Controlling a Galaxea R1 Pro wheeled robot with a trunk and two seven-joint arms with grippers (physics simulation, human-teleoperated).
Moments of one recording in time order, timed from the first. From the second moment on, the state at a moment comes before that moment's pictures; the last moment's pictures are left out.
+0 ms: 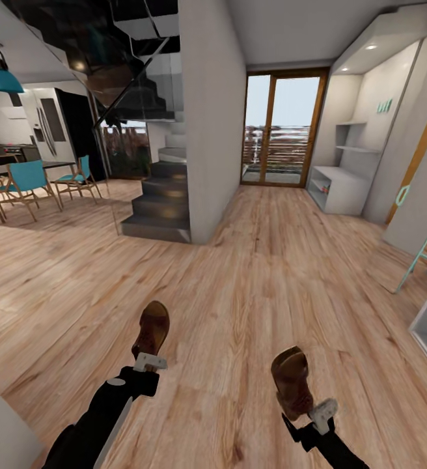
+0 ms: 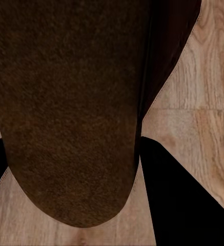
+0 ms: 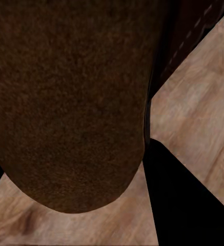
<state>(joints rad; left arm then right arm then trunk) -0.32 0.03 -0.18 -1.18 -0.03 0.64 -0.02 -0.49 -0.16 0.15 -0.04 0.04 -0.82 0.31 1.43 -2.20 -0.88</state>
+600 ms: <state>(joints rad) -0.31 0.03 -0.18 -1.18 -0.03 0.64 -0.01 -0.49 -0.16 0.01 -0.04 -0.29 -0.82 0.49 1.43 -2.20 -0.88</state>
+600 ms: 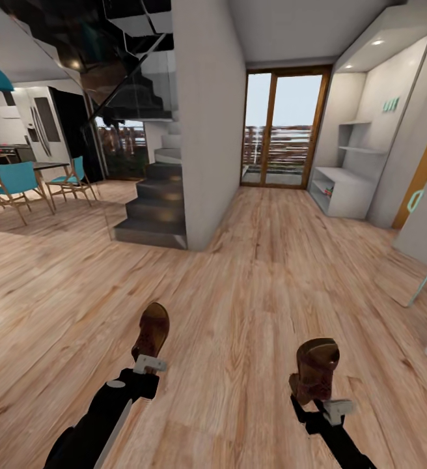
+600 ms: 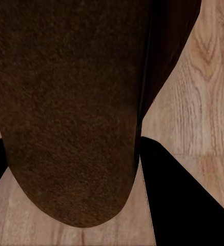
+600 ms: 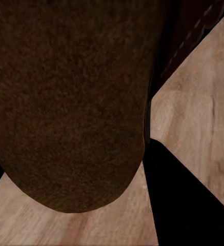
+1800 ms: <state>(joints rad) -0.31 0.03 -0.18 -1.18 -0.03 0.64 -0.01 -0.49 -0.16 -0.01 -0.04 -0.40 -0.82 0.50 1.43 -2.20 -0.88</state>
